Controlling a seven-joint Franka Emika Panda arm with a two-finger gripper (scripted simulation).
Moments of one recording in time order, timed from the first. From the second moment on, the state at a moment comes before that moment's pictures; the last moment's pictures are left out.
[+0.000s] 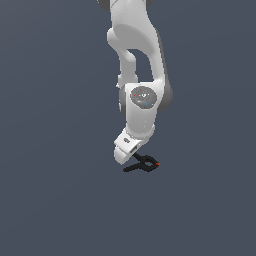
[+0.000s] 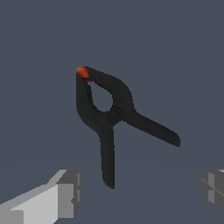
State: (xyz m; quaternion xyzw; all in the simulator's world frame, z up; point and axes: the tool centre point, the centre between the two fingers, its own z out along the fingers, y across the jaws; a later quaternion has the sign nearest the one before) arm 0.033 0.030 0.112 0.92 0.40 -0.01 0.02
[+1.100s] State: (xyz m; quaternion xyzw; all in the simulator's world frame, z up) arm 0.045 0.065 0.072 0.78 0.63 0.00 0.00
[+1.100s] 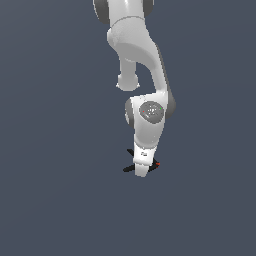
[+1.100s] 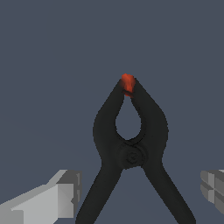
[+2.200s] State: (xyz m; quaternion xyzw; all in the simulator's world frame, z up) arm 0.048 0.066 0.025 0.77 0.64 0.00 0.00
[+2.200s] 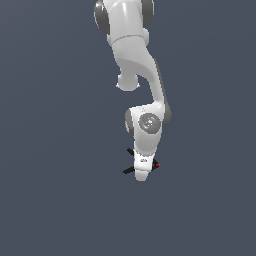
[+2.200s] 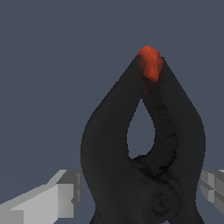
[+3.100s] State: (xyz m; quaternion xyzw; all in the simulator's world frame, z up) arm 0.049 0.058 0.028 0.76 0.64 0.00 0.00
